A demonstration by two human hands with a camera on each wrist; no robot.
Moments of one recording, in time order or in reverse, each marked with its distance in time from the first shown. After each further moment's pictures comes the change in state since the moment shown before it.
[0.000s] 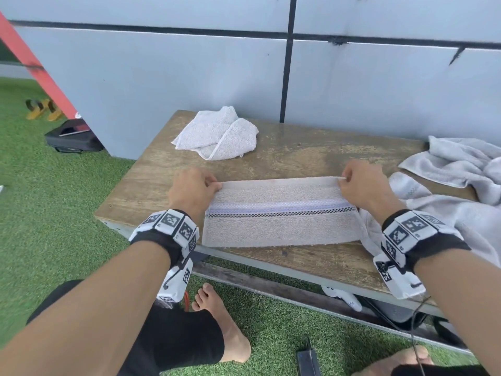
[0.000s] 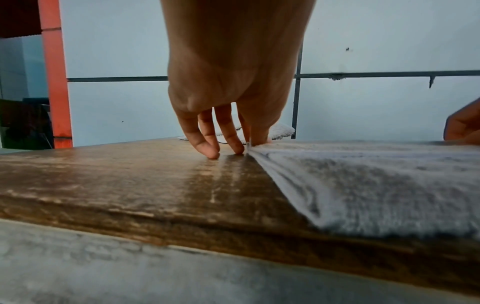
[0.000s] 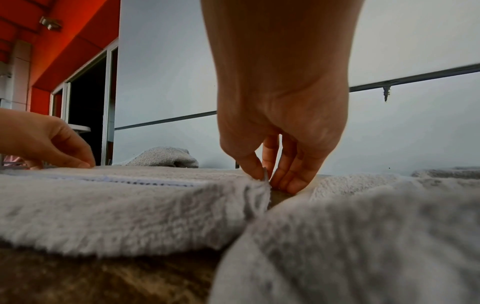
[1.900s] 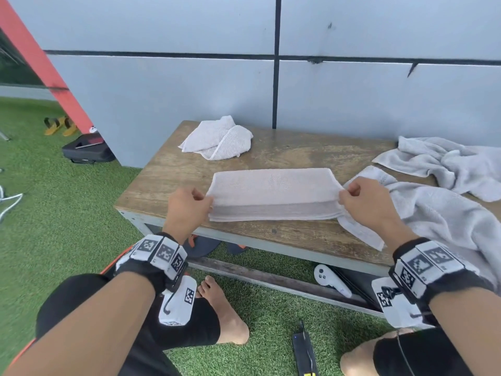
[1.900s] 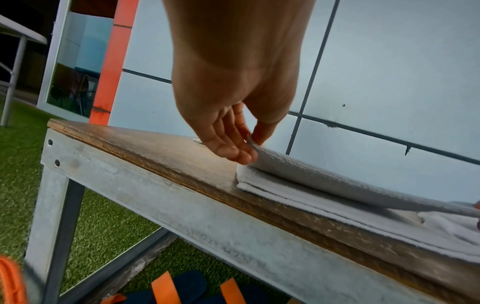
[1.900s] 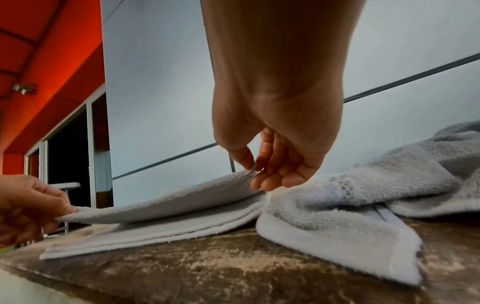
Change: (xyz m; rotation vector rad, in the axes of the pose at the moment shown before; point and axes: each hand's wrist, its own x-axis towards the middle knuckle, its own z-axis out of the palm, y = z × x) left_hand -0.103 0.004 -0.031 -0.379 0.002 -0.174; right_hand -0.107 0.031 -0.029 0.344 0.117 -0.041
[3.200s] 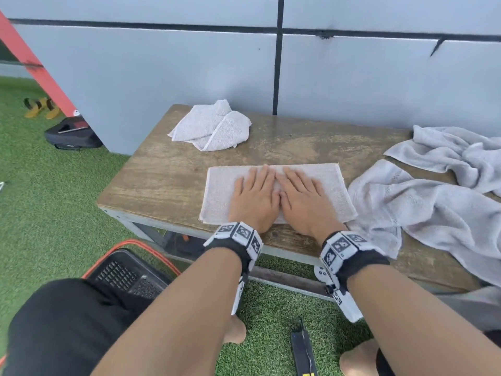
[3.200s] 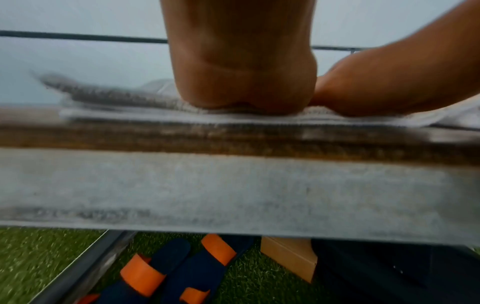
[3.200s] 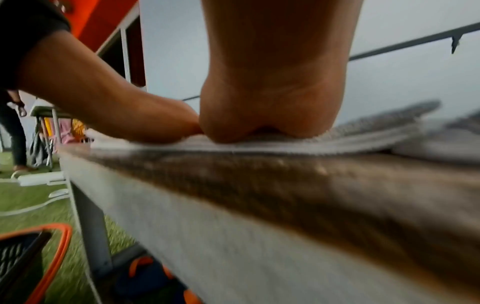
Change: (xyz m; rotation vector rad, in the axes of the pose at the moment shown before) left_hand 0.017 0.040 0.136 0.651 -0.252 0.505; right_hand 0.020 -0.042 0.114 -0.447 -0.287 -0.349
